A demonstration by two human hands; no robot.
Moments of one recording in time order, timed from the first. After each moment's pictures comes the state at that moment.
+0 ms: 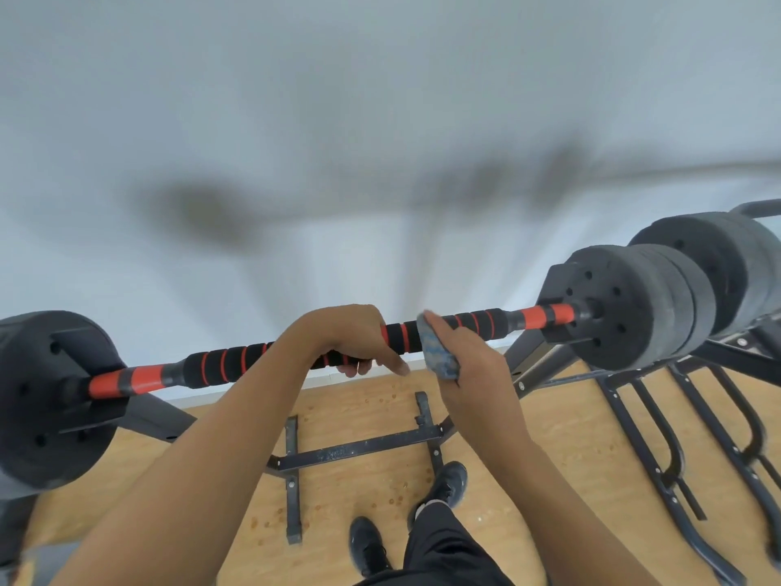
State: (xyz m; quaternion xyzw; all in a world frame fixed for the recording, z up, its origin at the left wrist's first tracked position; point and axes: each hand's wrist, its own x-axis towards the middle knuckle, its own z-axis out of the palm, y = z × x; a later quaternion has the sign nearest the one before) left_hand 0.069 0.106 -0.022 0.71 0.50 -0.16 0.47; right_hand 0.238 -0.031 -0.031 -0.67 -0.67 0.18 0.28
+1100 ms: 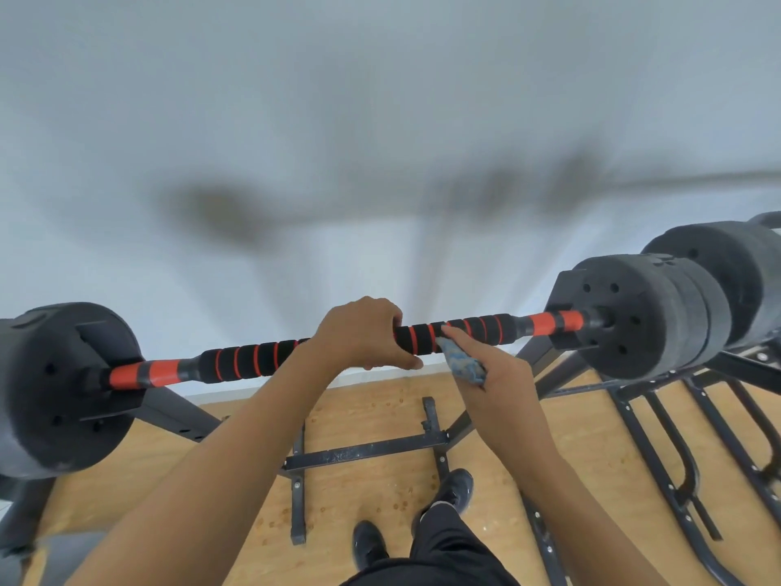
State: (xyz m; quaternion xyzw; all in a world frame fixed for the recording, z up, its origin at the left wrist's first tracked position) left_hand 0.072 0.084 -0.026 0.81 0.52 -0.05 0.26; right_hand 0.251 -0.043 -0.021 -0.68 -0.59 0.29 0.34
